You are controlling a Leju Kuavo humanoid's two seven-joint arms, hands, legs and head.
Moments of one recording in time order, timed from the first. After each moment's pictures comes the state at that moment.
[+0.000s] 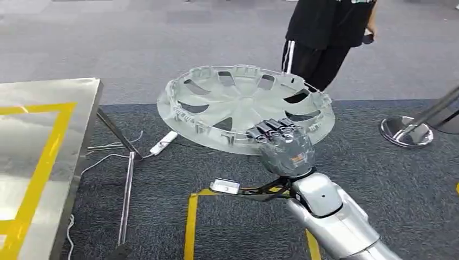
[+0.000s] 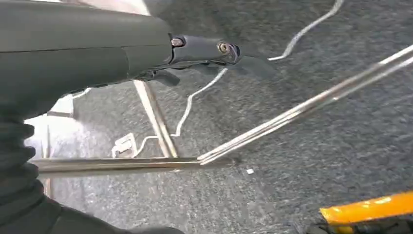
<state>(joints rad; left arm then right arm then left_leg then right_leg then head) -0.07 -0.10 0.92 -0.19 -1.28 0.15 -0.06 -0.34 -0.03 0.54 -1.47 1.46 -0.69 -0.04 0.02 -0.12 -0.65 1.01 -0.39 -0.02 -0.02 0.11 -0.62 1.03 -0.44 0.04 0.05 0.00</state>
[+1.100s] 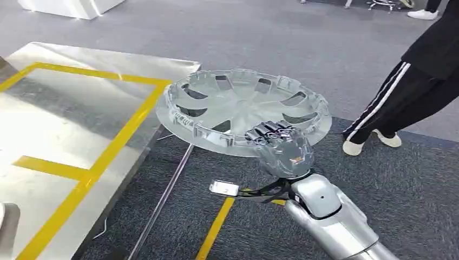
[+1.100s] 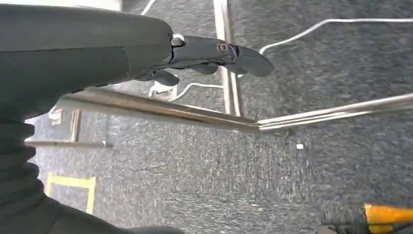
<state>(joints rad) -0.07 -0.09 0.93 -0.19 -1.28 0.15 -0.06 -0.33 -0.02 0.54 -1.46 1.46 -0.69 -0.05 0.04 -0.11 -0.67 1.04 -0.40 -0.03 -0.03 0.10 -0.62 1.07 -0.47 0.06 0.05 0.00</state>
